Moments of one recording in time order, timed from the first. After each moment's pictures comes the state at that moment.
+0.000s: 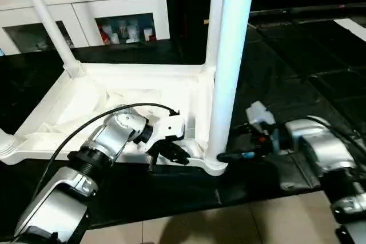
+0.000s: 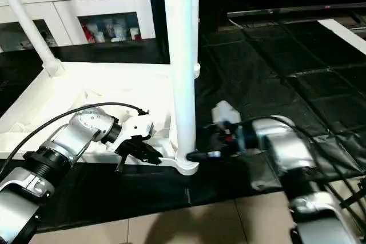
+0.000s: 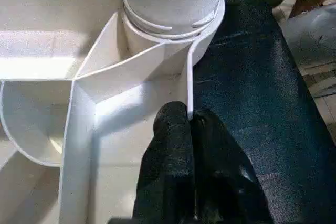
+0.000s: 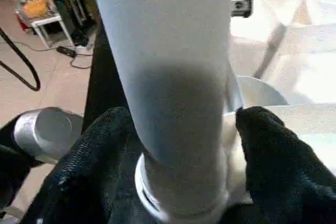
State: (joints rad) left arm -0.71 0.36 -0.44 0.61 0.09 0.09 -1.43; right arm -0.55 -0.45 0.20 0.53 0.22 0.14 1.48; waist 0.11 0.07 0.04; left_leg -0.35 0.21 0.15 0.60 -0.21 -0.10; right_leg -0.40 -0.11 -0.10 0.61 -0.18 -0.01
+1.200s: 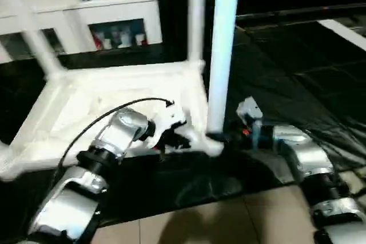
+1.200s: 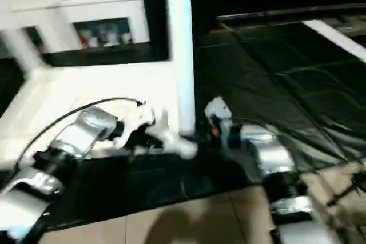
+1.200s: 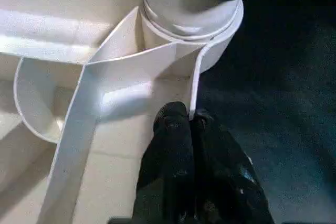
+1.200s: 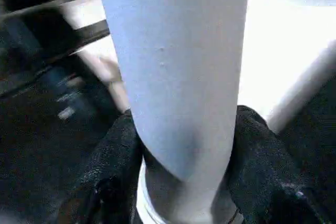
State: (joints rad) left arm -0.73 0.23 -0.30 0.70 0.09 0.34 -1.08; right arm -0.51 -0.24 0.05 0.57 0.16 0.20 0.93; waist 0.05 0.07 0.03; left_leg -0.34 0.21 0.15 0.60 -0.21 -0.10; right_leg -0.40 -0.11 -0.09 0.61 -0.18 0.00
